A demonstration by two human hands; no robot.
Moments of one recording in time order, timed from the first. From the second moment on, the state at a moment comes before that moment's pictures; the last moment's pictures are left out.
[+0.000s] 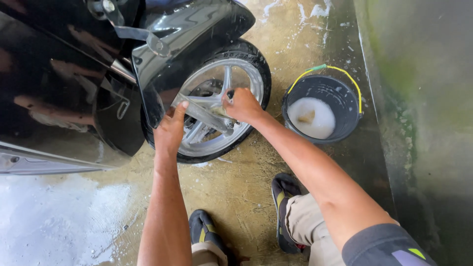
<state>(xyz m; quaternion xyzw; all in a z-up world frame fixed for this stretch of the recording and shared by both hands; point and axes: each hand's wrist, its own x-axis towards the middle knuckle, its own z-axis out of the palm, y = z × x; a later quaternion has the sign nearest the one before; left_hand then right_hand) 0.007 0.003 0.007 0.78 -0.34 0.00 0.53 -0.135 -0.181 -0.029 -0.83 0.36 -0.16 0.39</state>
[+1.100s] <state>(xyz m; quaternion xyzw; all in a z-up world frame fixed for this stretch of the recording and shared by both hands) 0.010 -0.013 0.000 0.85 -0.32 -0.18 0.38 -0.131 -0.183 -0.007 -0.85 0.31 -0.18 0.40</state>
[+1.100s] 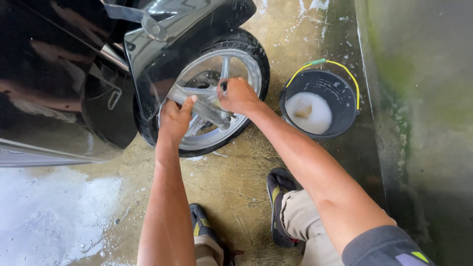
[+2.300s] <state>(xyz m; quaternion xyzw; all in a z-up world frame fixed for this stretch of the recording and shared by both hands) -0.006 -0.012 0.007 0.84 -0.30 -0.19 0.40 -0.137 -0.181 -0.001 -0.88 0.29 -0.16 0.34</state>
